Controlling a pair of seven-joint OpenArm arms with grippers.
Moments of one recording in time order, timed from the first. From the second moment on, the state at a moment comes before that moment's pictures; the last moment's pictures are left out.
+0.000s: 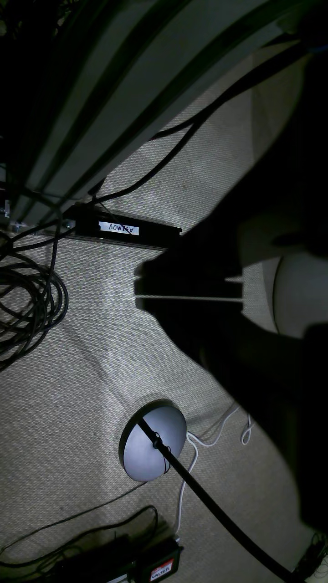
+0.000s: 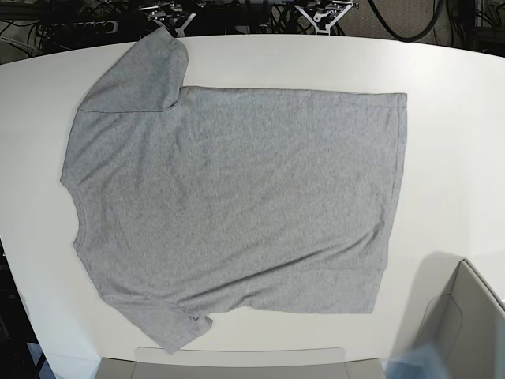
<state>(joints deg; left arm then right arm) 1.9 1.5 -3.9 0.4 2.0 6.6 -2.7 -0.2 3.4 -6.3 2.3 1.8 5.2 -3.3</state>
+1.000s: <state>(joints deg) 24.9 -1.6 -4.0 4.4 2.0 6.7 -77.4 -24.1 6.2 -6.2 3.6 2.0 5.5 61.6</state>
